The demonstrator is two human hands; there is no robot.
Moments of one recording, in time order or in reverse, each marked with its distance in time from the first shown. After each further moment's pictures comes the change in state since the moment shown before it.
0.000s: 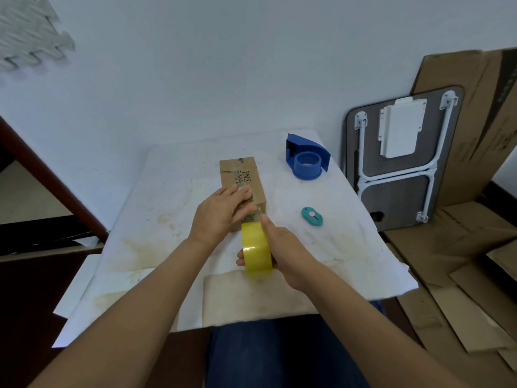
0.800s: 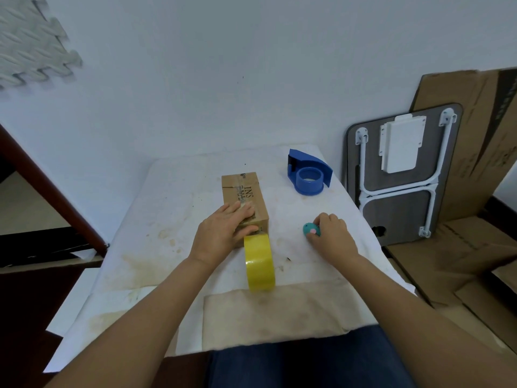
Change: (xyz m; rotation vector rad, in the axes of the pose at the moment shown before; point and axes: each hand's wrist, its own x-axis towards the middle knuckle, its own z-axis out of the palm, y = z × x) left_hand -0.003 0.001 0.000 -0.032 0.007 -0.011; right_hand 0.057 -0.002 -0.105 -1.141 0.583 -0.226
